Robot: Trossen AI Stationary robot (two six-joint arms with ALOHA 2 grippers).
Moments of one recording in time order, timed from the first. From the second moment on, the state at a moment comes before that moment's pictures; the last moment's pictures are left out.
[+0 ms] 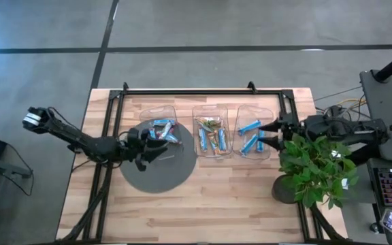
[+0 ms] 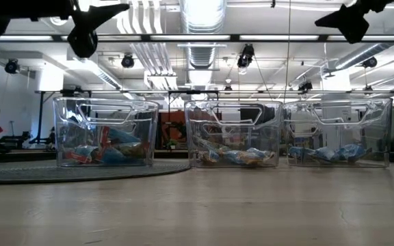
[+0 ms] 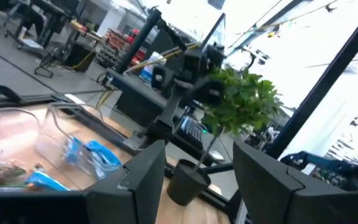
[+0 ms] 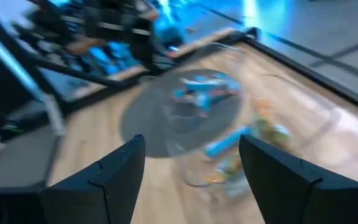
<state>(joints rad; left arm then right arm) -0.34 0.89 0.33 0.81 -0.49 -0.50 0.14 0.50 0.69 -0.51 0.26 0.45</state>
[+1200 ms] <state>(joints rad) 0.04 0.52 0.01 0.53 -0.07 -0.65 0.14 0.08 0.01 0.03 0.18 0.63</state>
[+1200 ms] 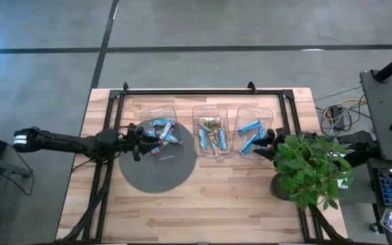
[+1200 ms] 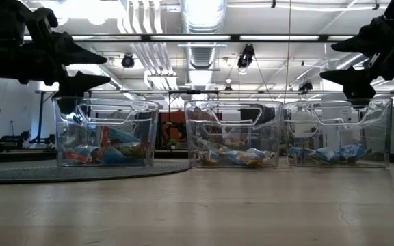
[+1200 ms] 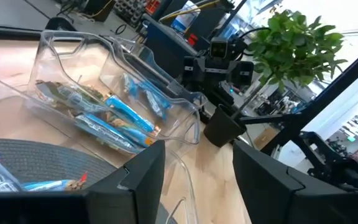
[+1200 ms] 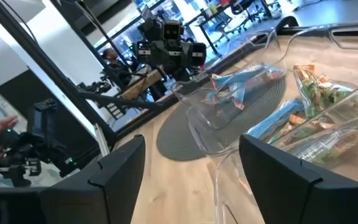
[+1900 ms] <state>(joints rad) 0.10 0.17 0.01 0.34 -0.07 -0.64 0.13 0.00 0.01 0.11 0.18 0.63</state>
